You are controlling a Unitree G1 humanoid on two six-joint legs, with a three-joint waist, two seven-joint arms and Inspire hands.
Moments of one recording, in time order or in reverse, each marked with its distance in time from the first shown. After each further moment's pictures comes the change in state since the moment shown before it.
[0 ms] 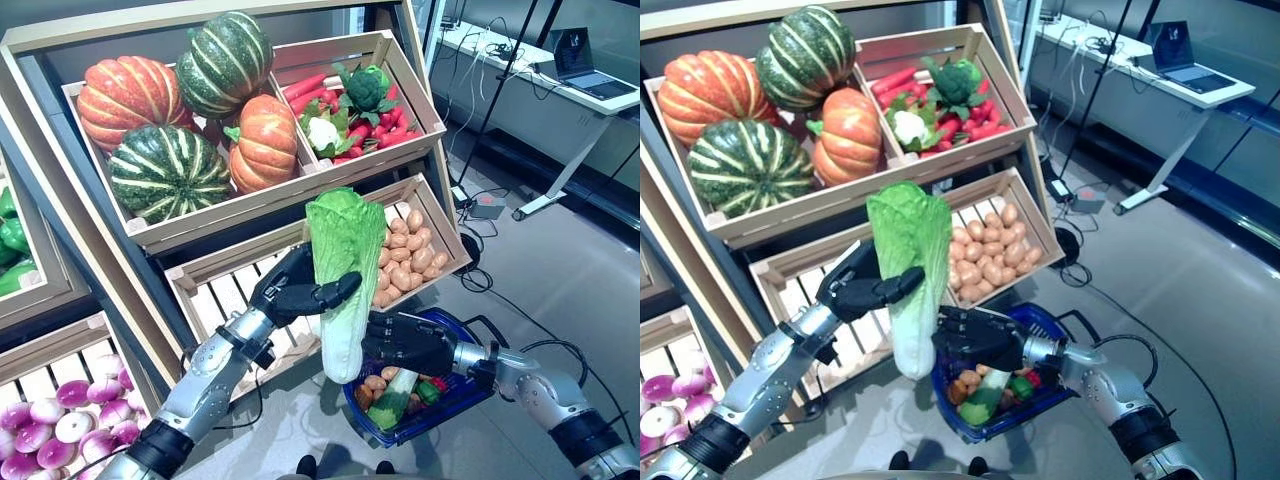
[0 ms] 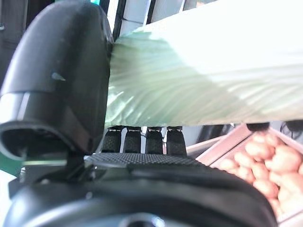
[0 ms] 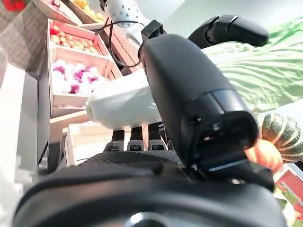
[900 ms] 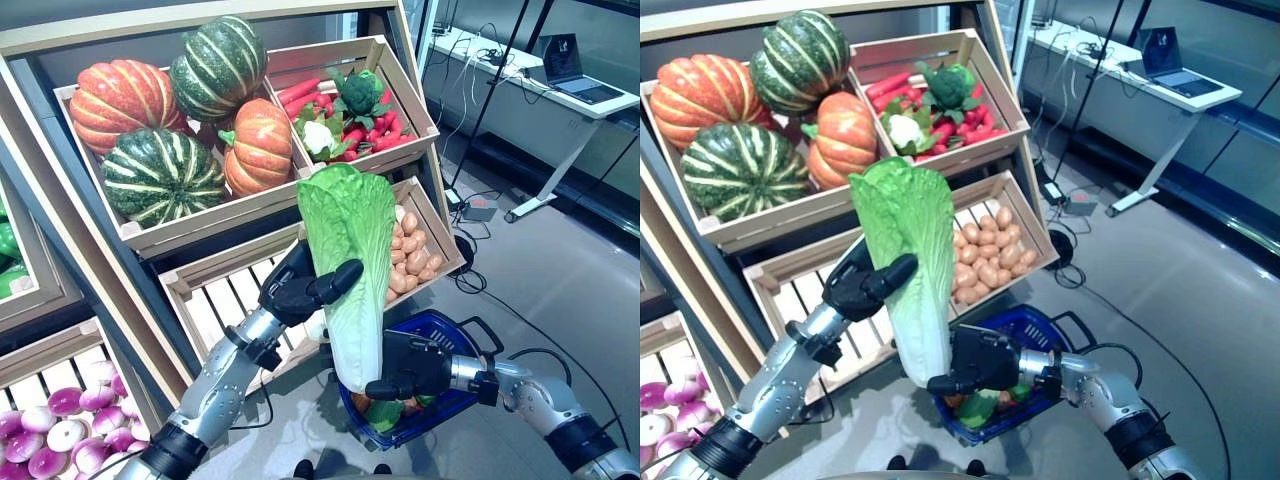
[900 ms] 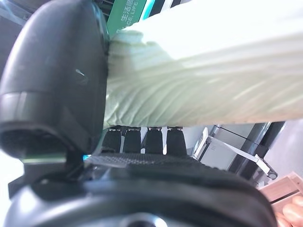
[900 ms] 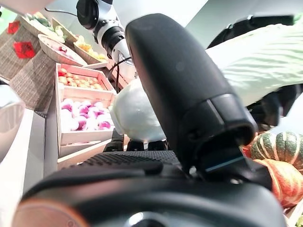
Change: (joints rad) left arm 0.009 -0.069 -0.006 -0.080 -0.152 0.001 -0.079; right arm 0.018 0.017 0.048 0.005 0.031 0.048 0.158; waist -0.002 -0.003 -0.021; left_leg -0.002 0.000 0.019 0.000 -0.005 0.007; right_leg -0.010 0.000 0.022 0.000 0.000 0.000
